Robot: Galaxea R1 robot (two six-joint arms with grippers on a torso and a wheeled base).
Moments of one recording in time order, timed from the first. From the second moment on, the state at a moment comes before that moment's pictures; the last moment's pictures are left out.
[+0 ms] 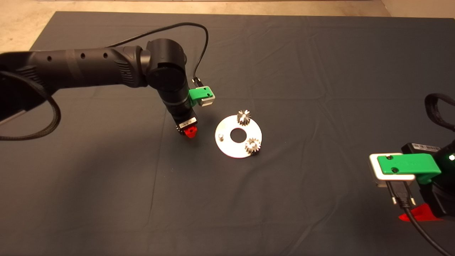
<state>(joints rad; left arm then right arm) -0.41 2.63 -1.21 0.47 1.53 -0.38 0.64 2.13 -0.44 0.18 -1.53 0.34</state>
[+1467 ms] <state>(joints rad) -0.35 2.62 -1.25 0.48 1.53 -0.36 0.64 2.15 -0.44 0.18 -1.53 0.34</state>
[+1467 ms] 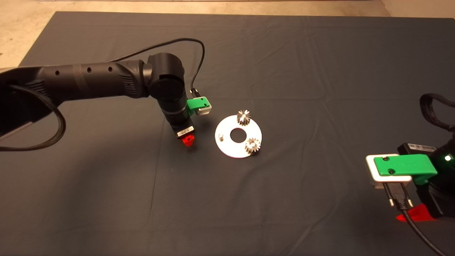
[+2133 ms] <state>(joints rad) -0.35 2.63 -1.29 0.48 1.53 -0.35 0.64 2.17 -0.44 0.18 -1.53 0.34</state>
